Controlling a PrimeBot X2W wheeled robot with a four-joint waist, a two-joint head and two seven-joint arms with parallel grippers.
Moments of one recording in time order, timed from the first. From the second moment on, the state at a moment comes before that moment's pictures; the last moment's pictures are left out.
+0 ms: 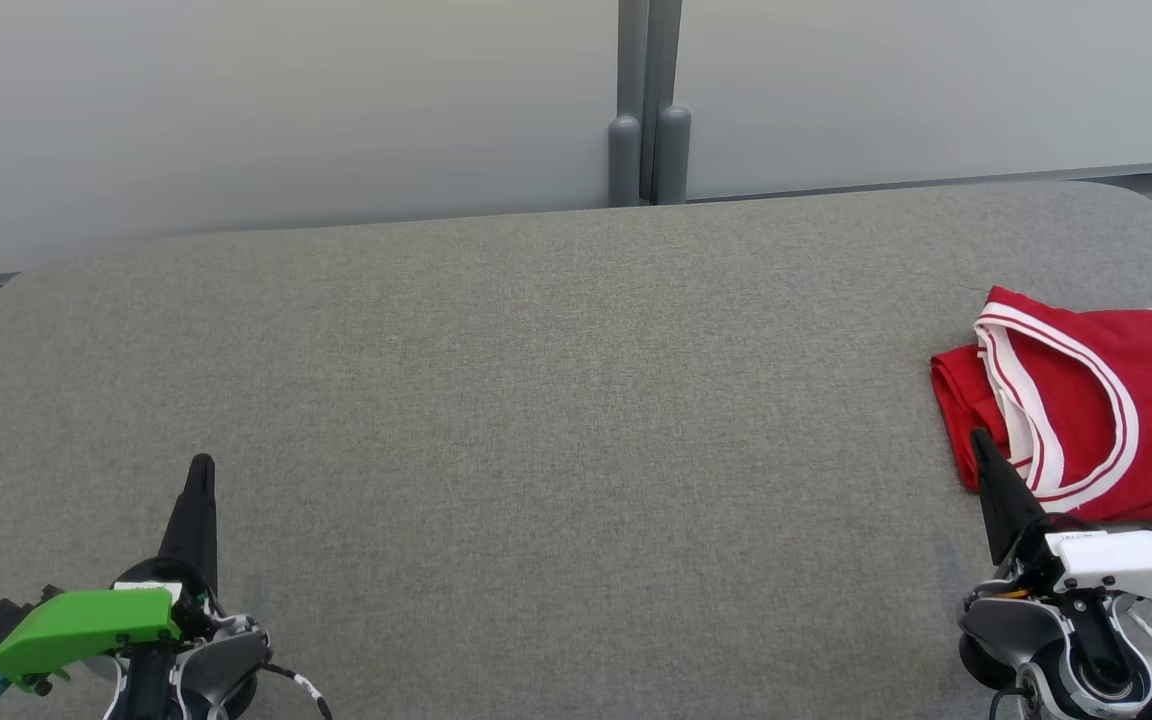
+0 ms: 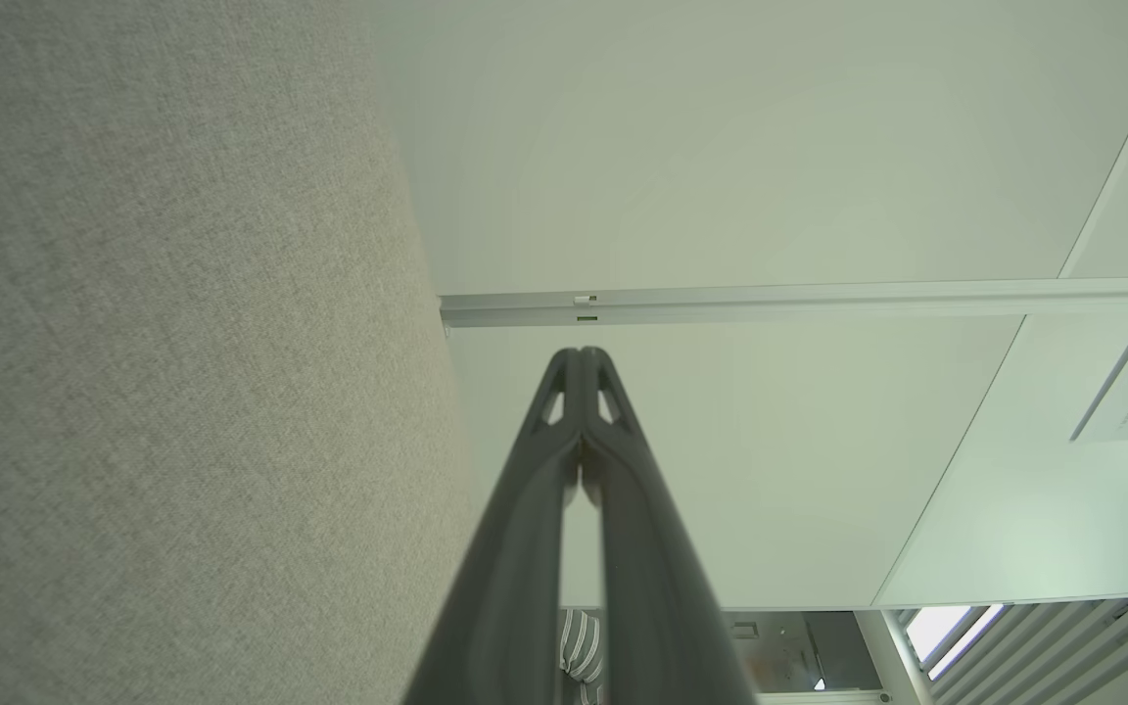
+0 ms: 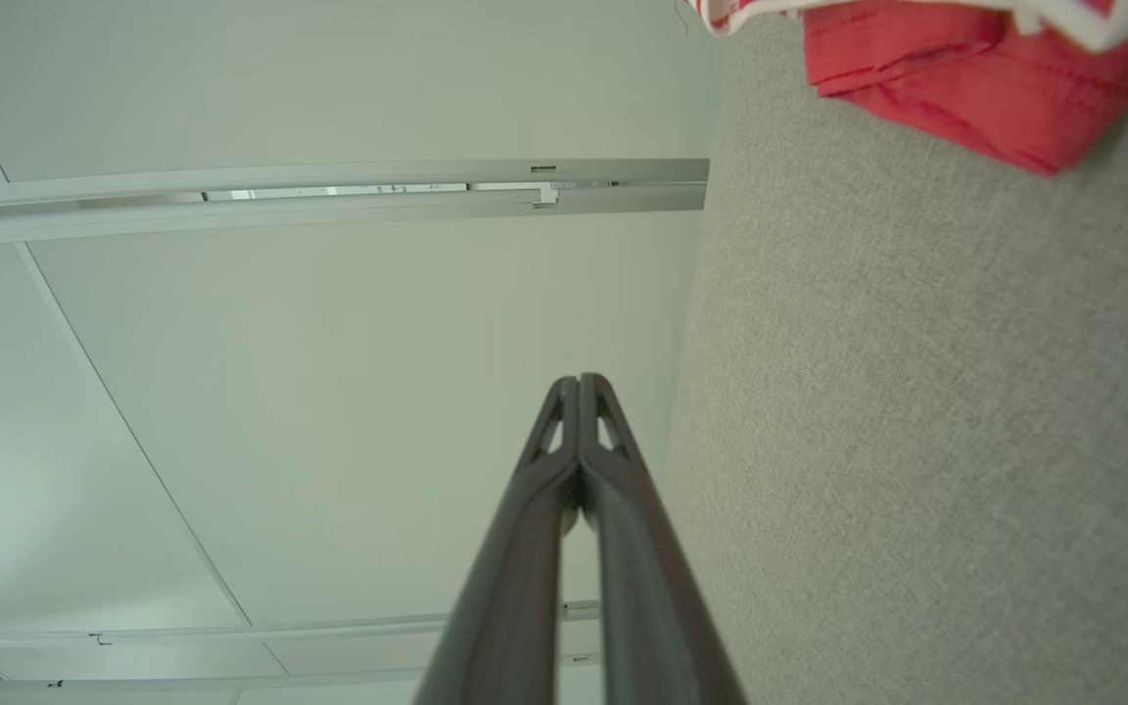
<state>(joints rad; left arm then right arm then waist) -0.12 0.05 0.11 0.26 -1.61 -0.13 0.11 -0.11 -0.05 -0.12 0.25 1.61 0.13 0.11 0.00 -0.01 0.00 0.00</state>
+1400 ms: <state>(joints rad) -0.12 0.05 0.11 0.26 -1.61 -0.13 0.11 -0.11 -0.05 -0.12 0.25 1.61 0.13 0.11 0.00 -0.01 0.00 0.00</state>
